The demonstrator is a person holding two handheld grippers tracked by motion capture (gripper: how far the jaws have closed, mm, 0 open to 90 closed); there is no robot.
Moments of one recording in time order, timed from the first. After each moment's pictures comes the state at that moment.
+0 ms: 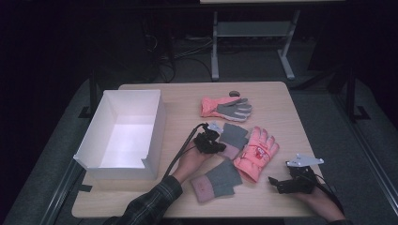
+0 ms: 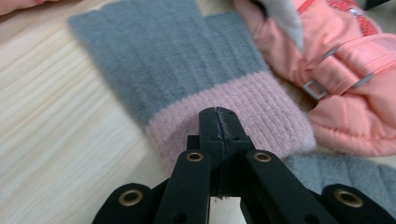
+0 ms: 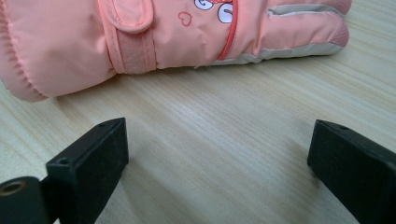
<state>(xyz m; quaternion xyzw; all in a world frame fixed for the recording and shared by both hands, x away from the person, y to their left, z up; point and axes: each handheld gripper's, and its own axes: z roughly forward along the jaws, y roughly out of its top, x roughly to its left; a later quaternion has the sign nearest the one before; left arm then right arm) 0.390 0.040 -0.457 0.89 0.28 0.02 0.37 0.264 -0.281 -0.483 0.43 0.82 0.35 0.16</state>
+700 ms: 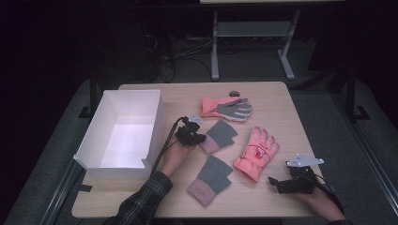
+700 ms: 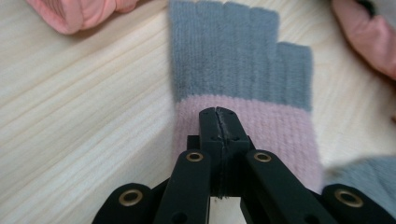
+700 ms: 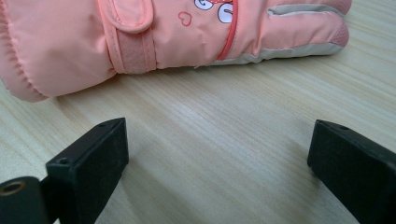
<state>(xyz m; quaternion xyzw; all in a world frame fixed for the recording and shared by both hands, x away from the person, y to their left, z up) 0.405 0.095 -0.444 0.87 0.34 0.08 0.35 0.264 -0.281 -0.483 0.43 0.82 0.35 0.16</state>
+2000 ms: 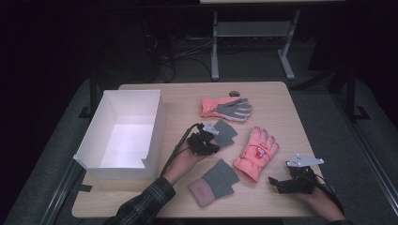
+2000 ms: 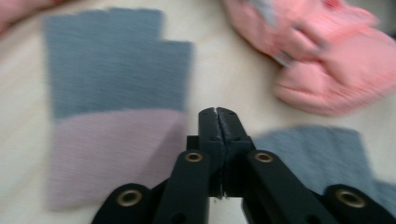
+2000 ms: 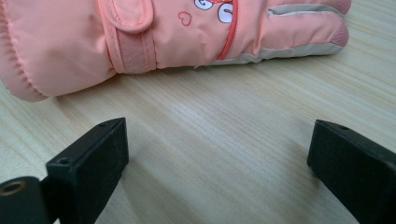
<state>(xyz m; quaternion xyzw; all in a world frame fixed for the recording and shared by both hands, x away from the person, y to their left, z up) 0.384 0.056 -0.431 0.91 0.26 0.05 0.33 0.264 -0.281 -0.483 0.43 0.82 0.35 0.17</state>
